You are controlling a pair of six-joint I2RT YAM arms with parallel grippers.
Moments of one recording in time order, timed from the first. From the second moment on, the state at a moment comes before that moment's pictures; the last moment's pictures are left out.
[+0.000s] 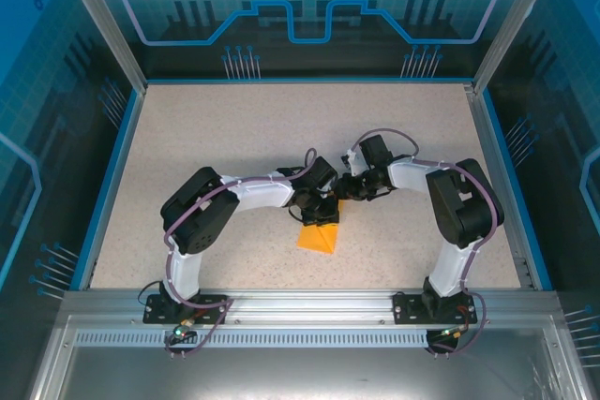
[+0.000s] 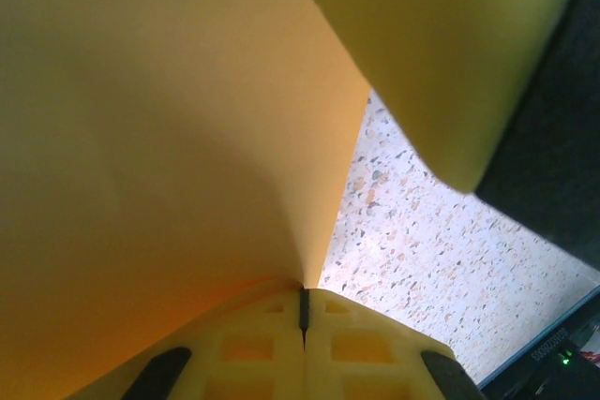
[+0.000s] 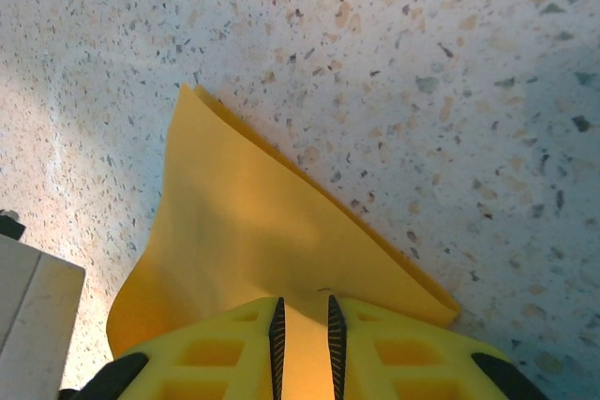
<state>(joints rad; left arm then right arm) -0.79 1.97 1.22 -0.39 0.41 -0.92 0.35 1.82 0.96 -0.31 -0.55 0.29</state>
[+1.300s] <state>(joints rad) -0.79 1.98 1.22 -0.41 0.41 -0.90 0.35 1.83 0.97 -0.32 -0.55 0.29</state>
